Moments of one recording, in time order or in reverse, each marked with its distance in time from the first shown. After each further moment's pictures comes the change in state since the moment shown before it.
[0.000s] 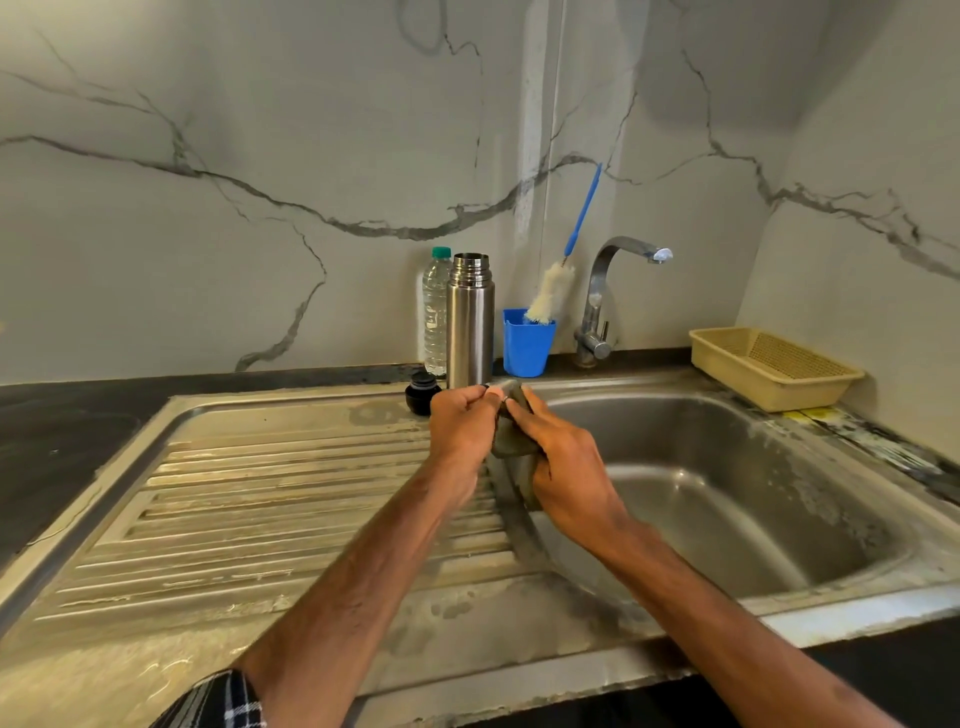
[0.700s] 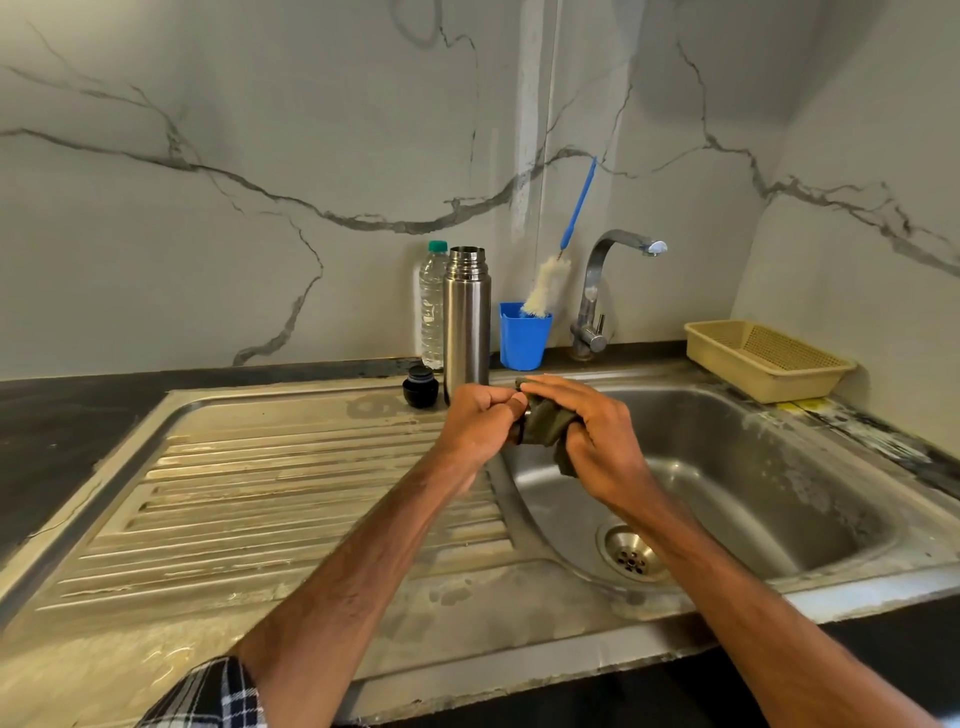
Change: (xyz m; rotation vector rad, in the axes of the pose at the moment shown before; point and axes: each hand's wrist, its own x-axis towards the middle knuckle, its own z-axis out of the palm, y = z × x) left_hand -0.017 0.011 0.001 0.110 -0.279 0.045; right_hand 0.007 0.019 -0.030 0.080 0.101 -0.013
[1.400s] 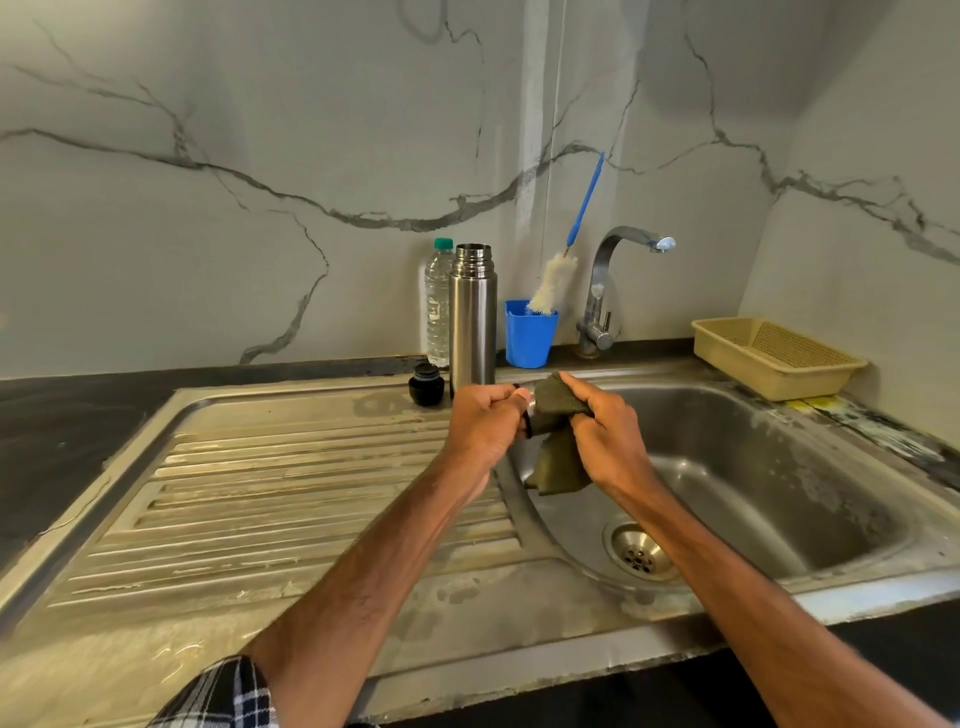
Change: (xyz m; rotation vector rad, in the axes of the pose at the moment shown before) left_hand 0.007 -0.009 0.004 -0.042 0.148 -0.024; right_hand 0.002 -0.009 0.002 0.124 -0.024 0.432
